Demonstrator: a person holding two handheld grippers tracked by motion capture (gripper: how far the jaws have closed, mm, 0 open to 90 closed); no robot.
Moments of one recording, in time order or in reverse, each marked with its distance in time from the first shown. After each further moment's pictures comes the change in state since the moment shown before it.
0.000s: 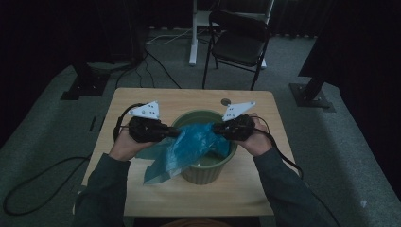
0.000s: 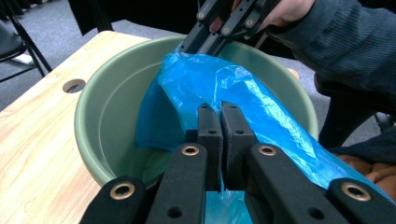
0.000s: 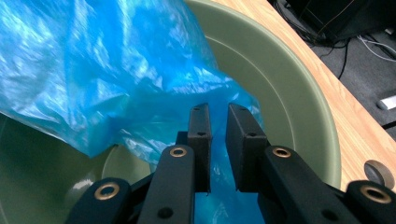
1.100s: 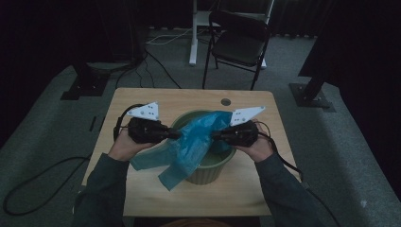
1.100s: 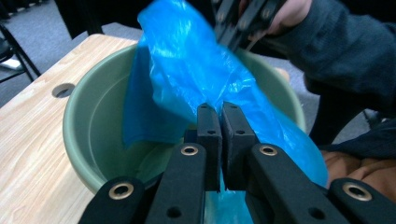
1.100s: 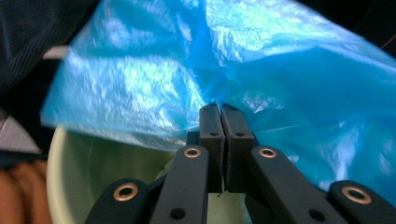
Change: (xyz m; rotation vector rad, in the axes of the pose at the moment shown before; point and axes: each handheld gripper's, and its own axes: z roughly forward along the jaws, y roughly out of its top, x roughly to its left) left arm -0.001 -0.001 -0.004 -0.017 -0.038 0.008; right arm 0.012 -0.011 -0.008 -0.135 0.186 0.026
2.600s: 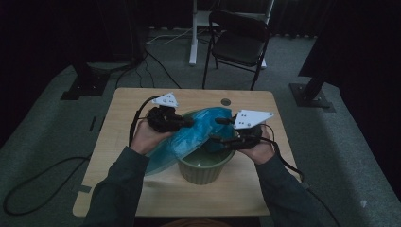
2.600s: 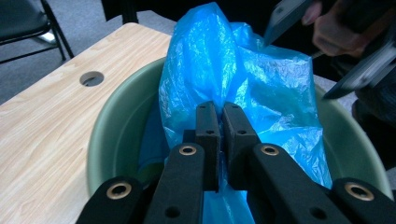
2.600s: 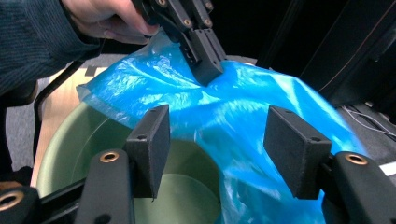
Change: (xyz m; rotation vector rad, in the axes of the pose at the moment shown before) left arm 0.019 0.023 0.047 0.025 0.110 -0.129; right arm 0.018 0.012 -0.015 -0.119 -0.164 -0.122
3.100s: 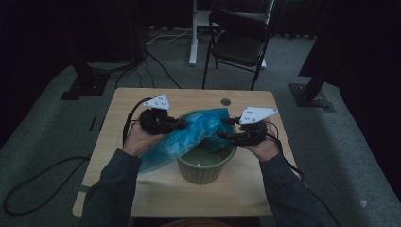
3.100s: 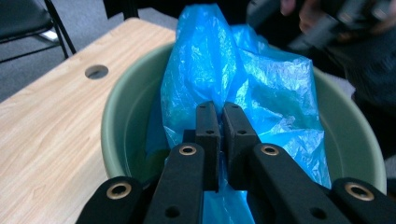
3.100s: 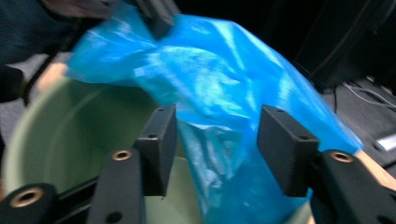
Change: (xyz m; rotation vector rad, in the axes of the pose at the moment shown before) left arm 0.008 -0.013 -0.015 -0.008 0.023 -0.019; right arm -0.017 -0.019 -0.008 0.029 -0.020 0.093
